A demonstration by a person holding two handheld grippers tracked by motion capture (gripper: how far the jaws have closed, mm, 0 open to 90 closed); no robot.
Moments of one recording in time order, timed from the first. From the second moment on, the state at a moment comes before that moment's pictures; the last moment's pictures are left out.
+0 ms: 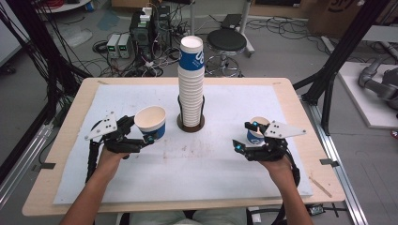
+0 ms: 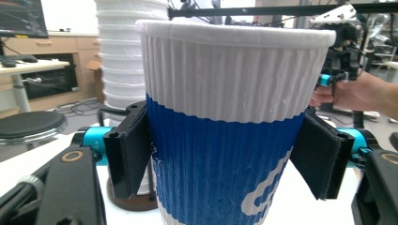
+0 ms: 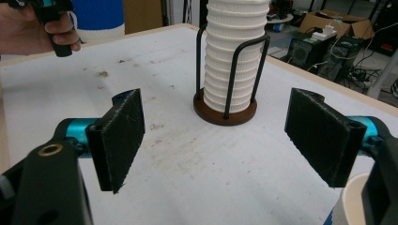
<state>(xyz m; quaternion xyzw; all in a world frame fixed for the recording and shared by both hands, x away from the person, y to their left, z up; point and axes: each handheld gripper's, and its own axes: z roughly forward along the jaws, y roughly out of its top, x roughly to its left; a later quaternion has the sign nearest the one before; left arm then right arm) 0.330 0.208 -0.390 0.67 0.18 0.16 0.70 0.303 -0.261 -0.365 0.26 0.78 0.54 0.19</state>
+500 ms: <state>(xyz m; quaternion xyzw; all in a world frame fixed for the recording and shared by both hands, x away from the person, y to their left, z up) 0.347 0.246 -0.402 0.66 0.24 0.21 0.69 0.299 -0.261 -0.368 0.26 0.78 0.54 0.18</state>
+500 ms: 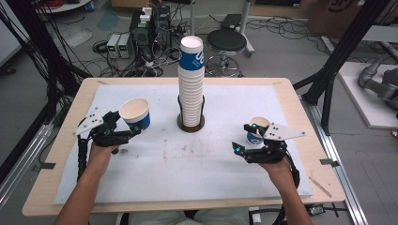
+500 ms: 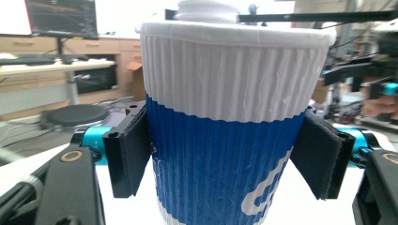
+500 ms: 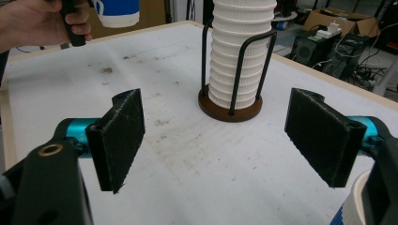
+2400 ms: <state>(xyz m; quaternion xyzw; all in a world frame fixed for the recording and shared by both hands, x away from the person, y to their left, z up) 0.361 0.250 -0.450 0.75 0.38 0.22 0.50 0.298 -0.261 -0.371 0.25 0.79 0.54 0.17</state>
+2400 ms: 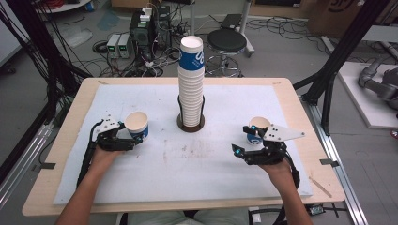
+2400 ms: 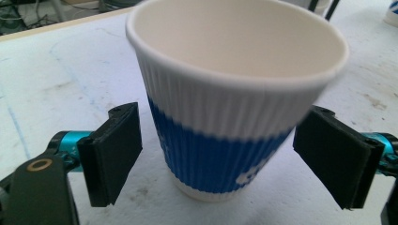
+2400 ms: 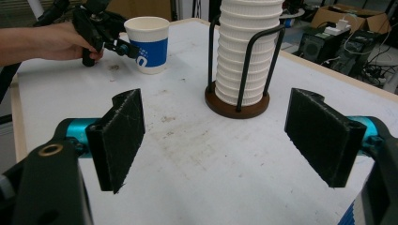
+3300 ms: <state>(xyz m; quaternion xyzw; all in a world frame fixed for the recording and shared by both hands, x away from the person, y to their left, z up) 0.321 0.276 -0.402 0.64 0.35 0.23 0.65 0.297 -0.280 -0.375 0.30 0.77 0.52 0.21</state>
